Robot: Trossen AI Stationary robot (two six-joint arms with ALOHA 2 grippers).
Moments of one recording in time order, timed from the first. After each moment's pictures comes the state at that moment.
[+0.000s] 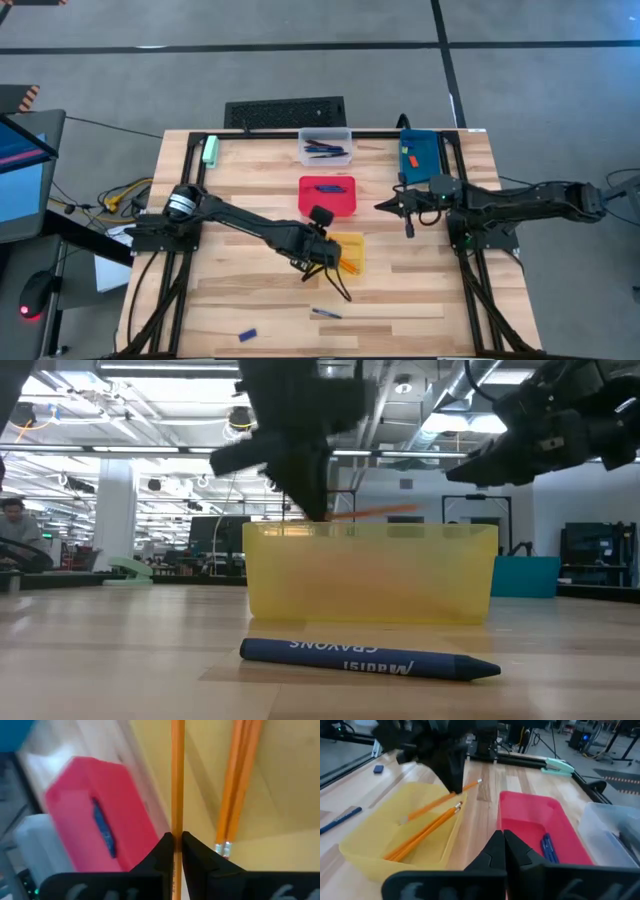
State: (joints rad) left arm -0.26 2.02 1.62 -0.92 -0.51 0.31; right arm -0.19 0.82 0.21 0.38 -0.21 -0.19
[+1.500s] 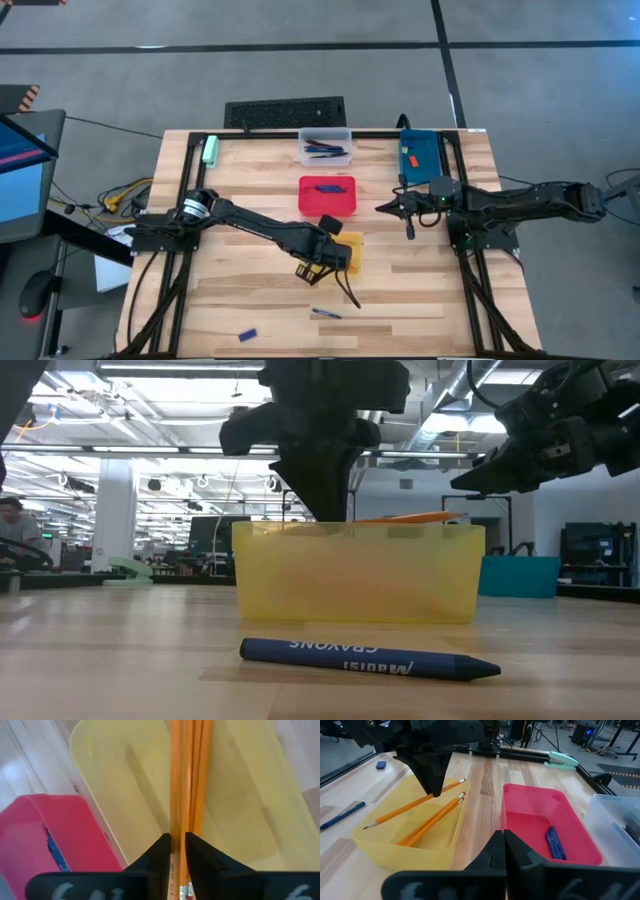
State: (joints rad) left arm -0.25 2.13 1.79 -1.00 -0.30 0.29; right arm -0.19 0.82 0.18 0.40 -0.21 -0.17
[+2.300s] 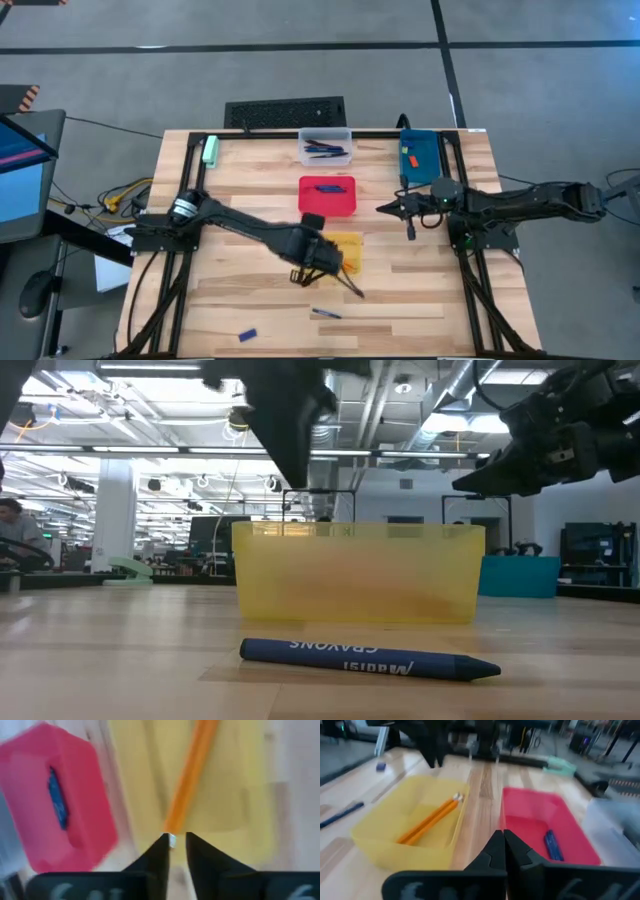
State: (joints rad) left arm -0.30 2.07 1.86 -1.22 -0.33 -0.04; right arm -0.19 0.82 0.14 0.49 -0.21 -0.19
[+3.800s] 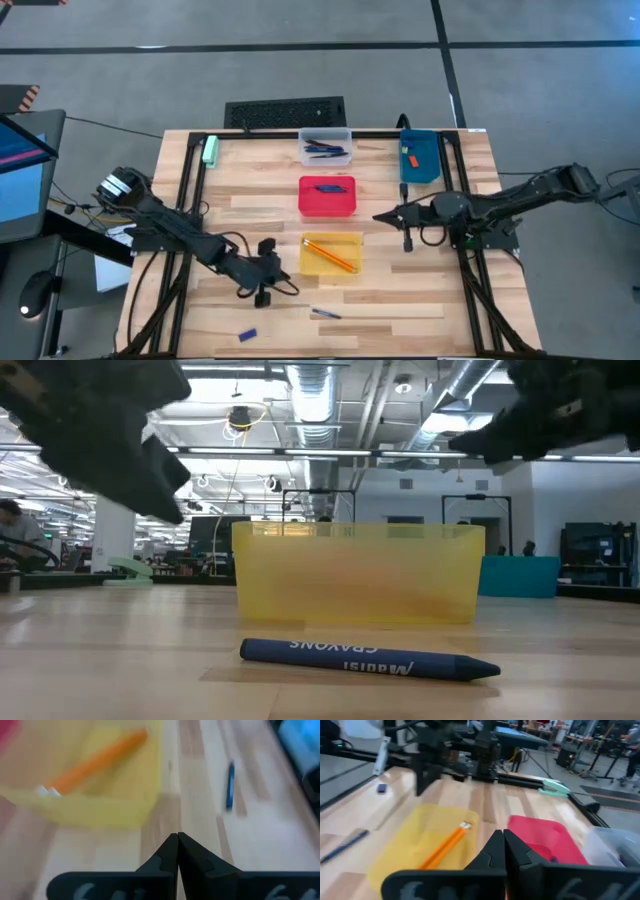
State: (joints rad) left arm -0.55 1.51 0.64 0.14 -0.33 -0.48; right arm 0.14 0.84 0.24 0.48 0.16 -0.14
